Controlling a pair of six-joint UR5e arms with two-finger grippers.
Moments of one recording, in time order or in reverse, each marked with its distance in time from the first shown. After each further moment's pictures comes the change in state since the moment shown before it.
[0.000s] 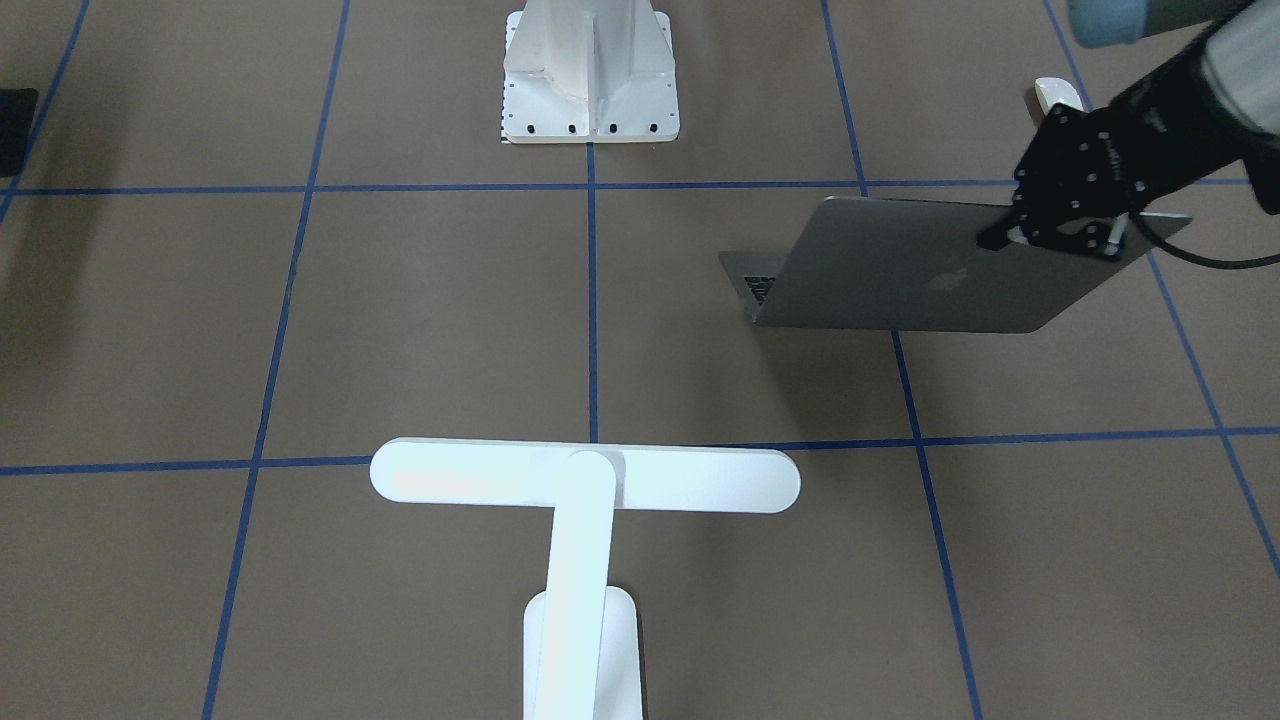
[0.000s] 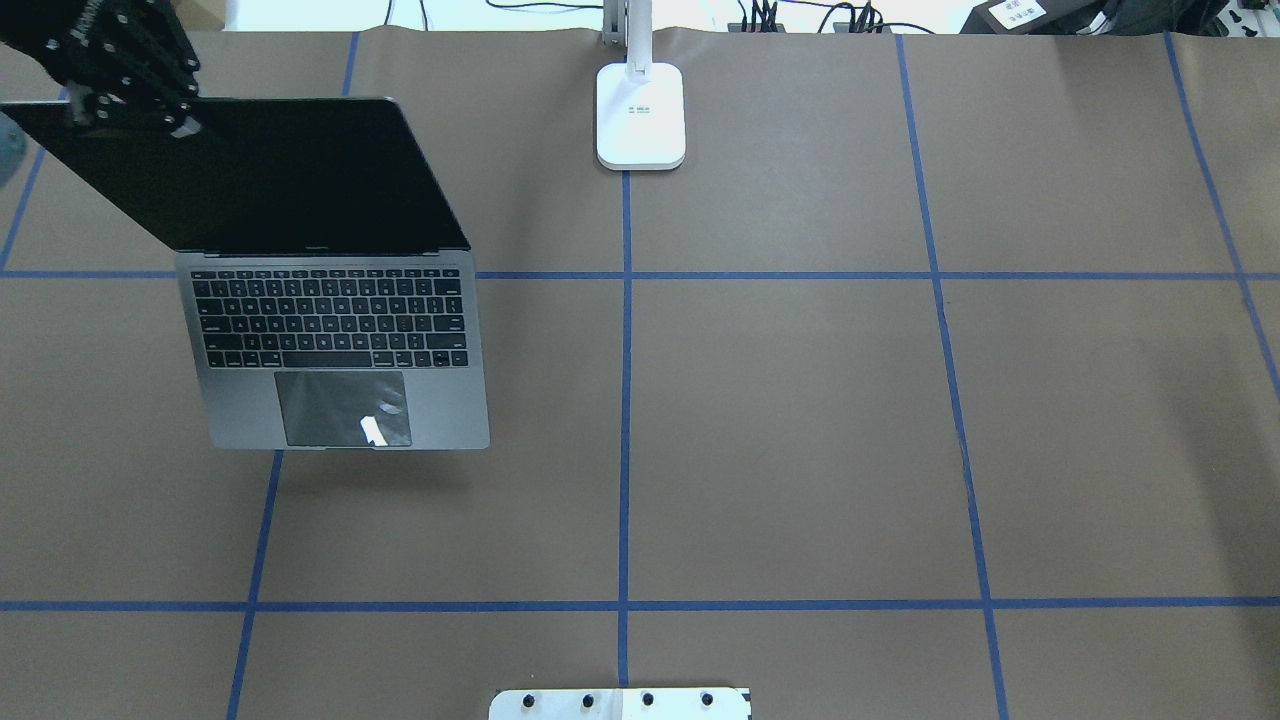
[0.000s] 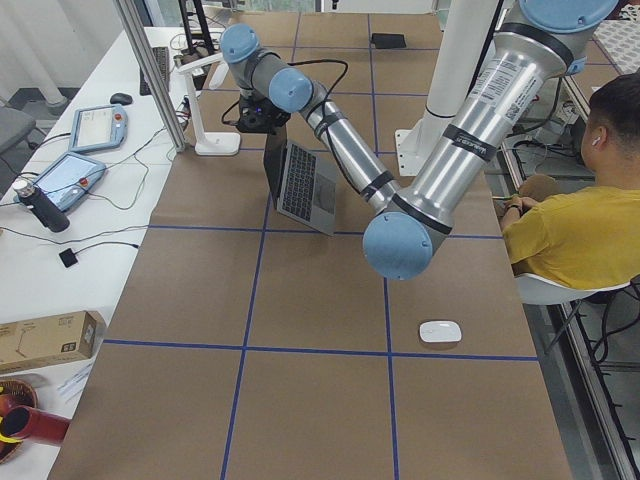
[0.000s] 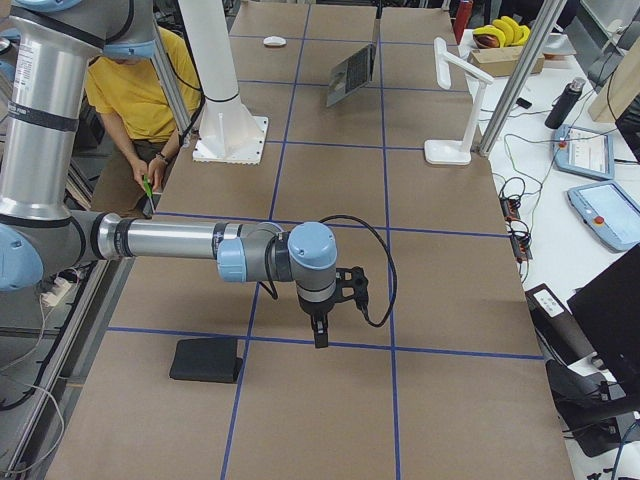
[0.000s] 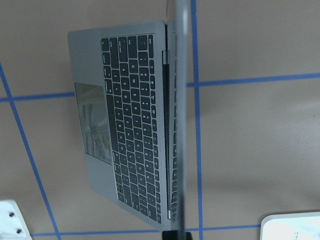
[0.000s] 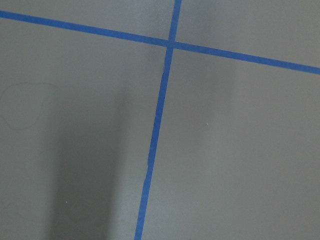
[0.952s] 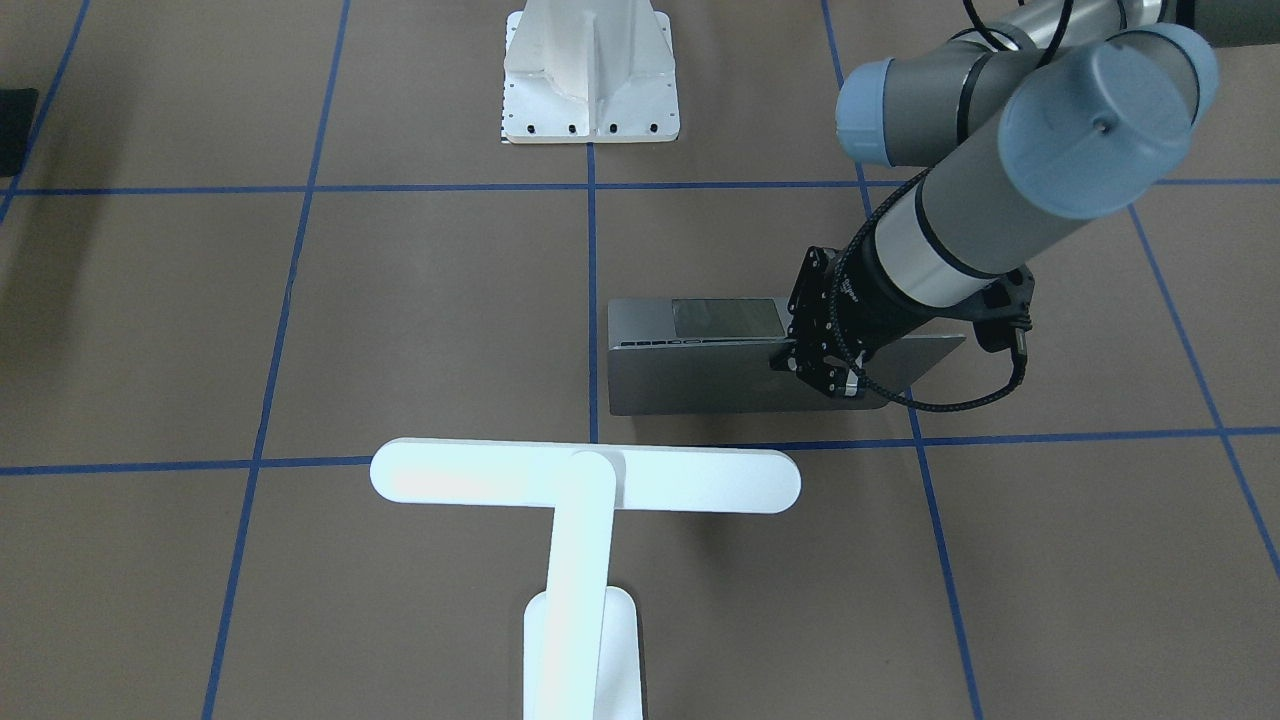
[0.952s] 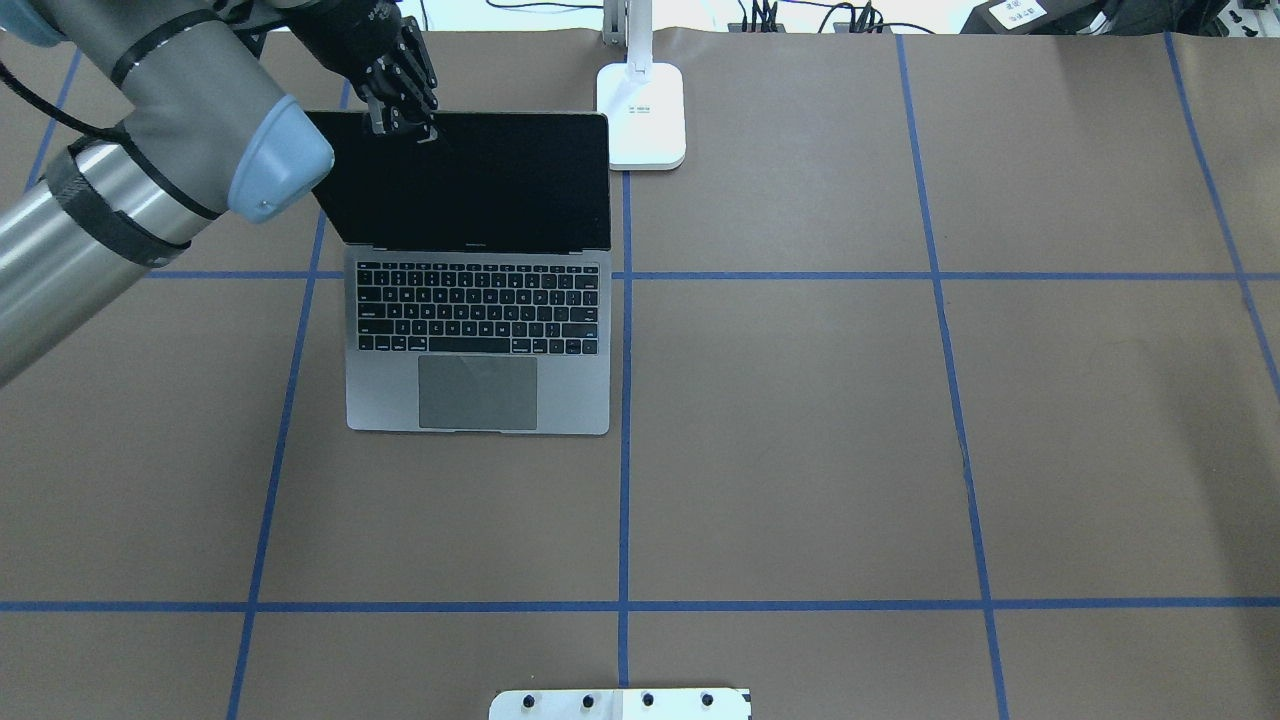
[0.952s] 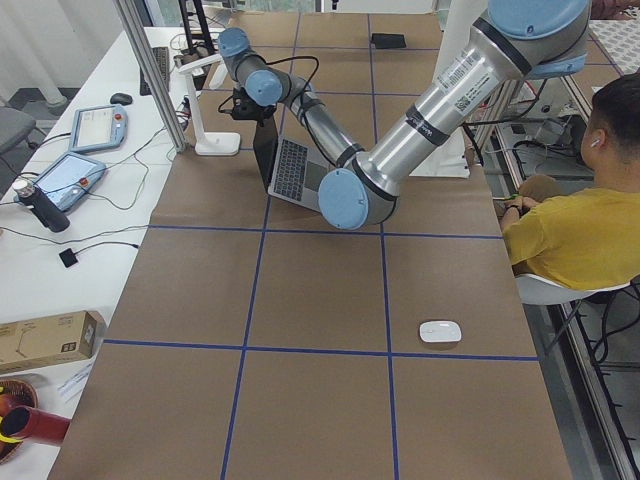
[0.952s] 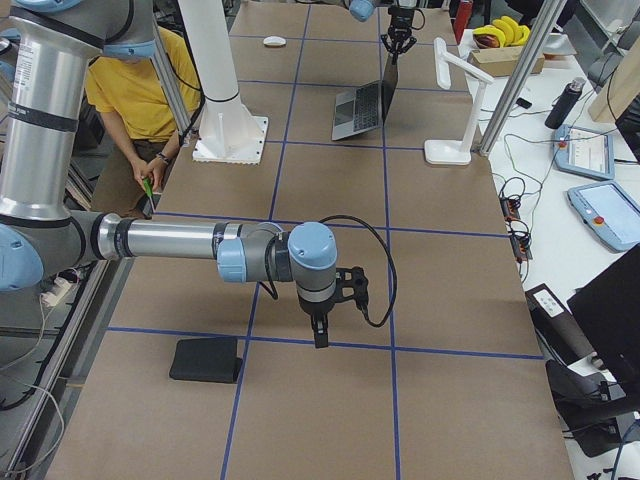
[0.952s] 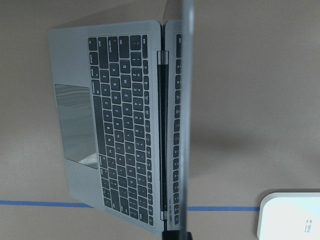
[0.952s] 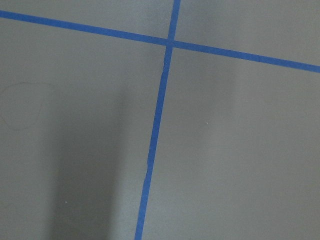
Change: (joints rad) left arm 0.173 -0.245 0.383 -0.276 0.159 -0.220; right arm 0.000 0.001 0.000 0.000 0.001 0.001
